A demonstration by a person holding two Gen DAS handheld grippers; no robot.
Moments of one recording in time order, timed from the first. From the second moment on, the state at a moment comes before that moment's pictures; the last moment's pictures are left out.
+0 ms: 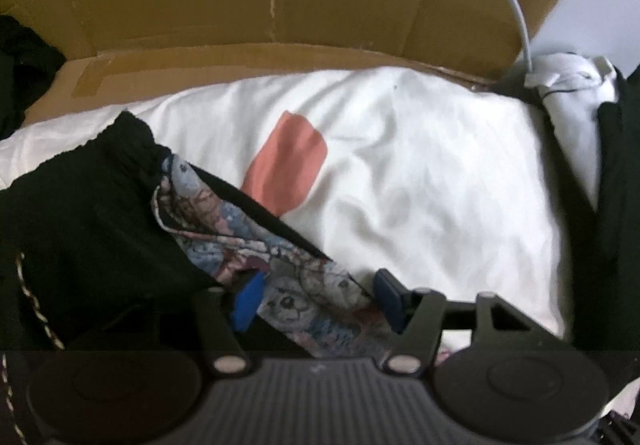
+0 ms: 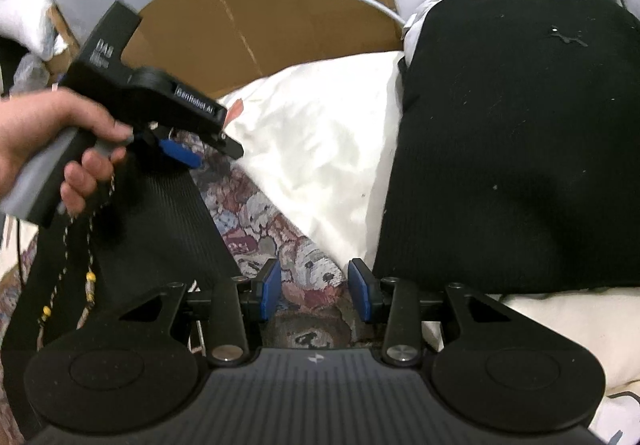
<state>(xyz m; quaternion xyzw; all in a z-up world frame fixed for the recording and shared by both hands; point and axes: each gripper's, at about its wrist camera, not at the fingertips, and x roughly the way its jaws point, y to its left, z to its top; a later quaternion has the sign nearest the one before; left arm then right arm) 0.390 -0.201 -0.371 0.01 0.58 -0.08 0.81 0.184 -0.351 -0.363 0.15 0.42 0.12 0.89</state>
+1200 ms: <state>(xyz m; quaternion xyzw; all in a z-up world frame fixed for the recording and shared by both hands) 0.405 -0.171 -0.311 -0.01 0.51 -0.07 0.86 0.171 -0.346 -0.340 0.13 0.34 0.12 0.92</state>
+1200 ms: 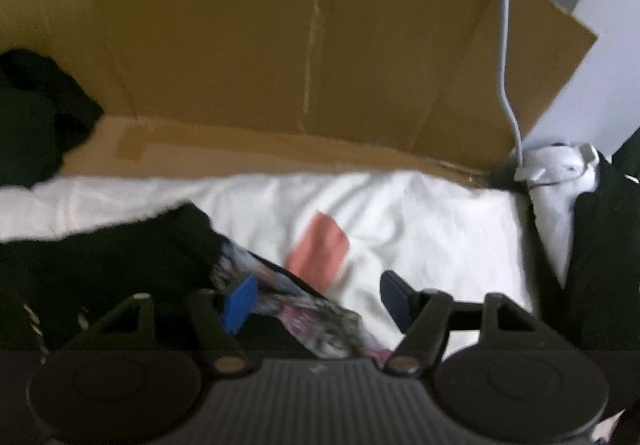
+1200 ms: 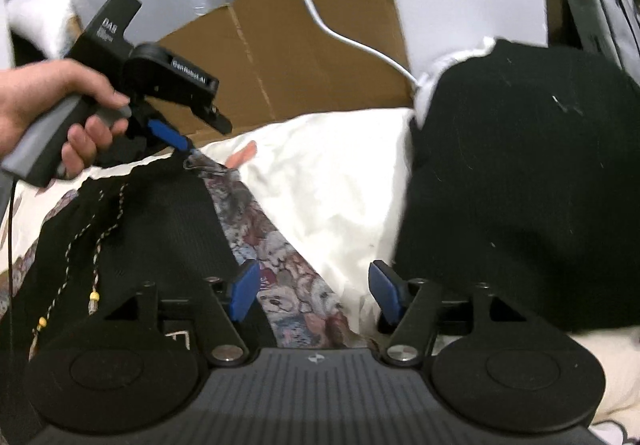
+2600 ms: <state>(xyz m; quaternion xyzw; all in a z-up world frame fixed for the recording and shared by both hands) 0.413 -0.085 -0.286 -0.08 0.50 -0.06 0.86 0.172 -0.348 -0.351 0.20 0.38 0.16 0.89</state>
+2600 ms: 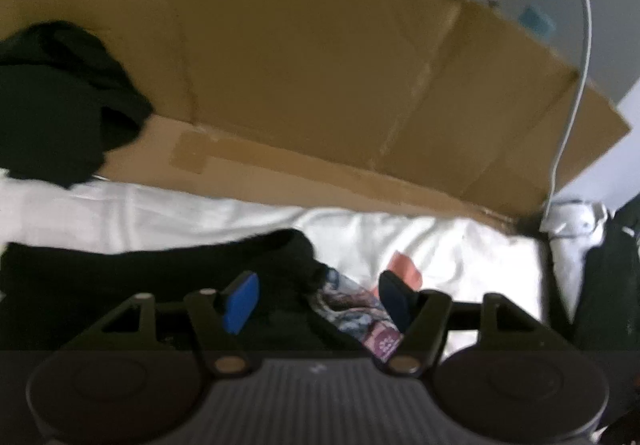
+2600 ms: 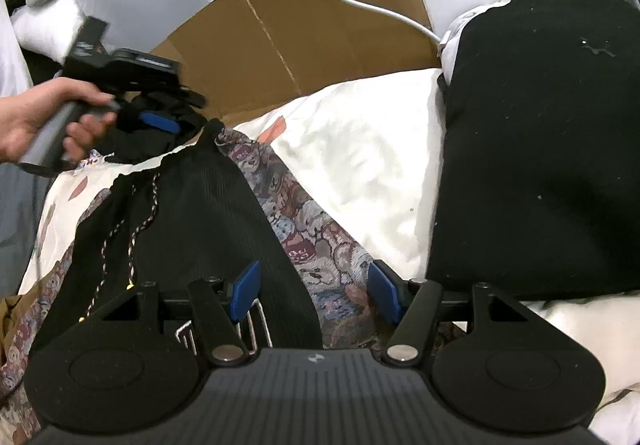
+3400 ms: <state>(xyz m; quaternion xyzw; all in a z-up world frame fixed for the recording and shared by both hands) 0.307 -0.015 -0.365 -0.09 0.56 -0.03 0.82 0.171 -0.324 -0.351 0.17 0.40 0.17 0.89</state>
